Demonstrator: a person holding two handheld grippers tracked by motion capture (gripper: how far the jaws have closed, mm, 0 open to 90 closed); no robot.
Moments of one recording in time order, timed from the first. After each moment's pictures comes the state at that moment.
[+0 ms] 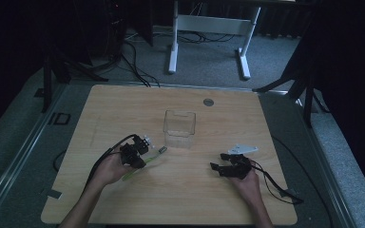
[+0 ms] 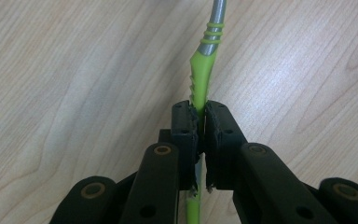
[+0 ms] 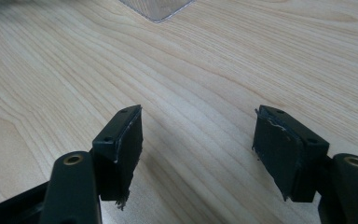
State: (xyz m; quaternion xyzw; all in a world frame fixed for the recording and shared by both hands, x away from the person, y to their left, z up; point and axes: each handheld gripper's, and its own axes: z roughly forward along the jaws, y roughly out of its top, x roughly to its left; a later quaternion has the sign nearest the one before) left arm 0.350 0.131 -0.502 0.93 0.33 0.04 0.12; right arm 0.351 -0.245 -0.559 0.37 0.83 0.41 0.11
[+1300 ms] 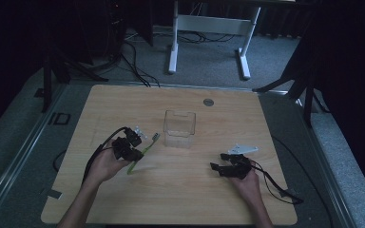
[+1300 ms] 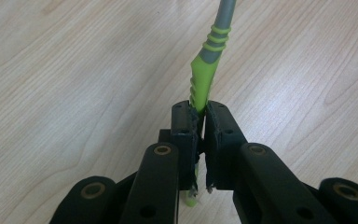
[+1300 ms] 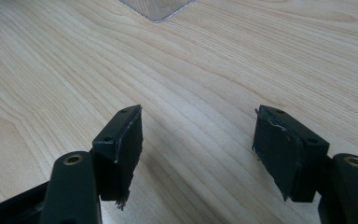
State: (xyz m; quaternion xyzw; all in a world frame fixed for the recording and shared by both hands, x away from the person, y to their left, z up) left arm 0.350 0.150 -0.475 0.91 0.37 0.07 0.19; right arm 0.351 -0.245 -0.559 0.37 0.83 0.41 0.11
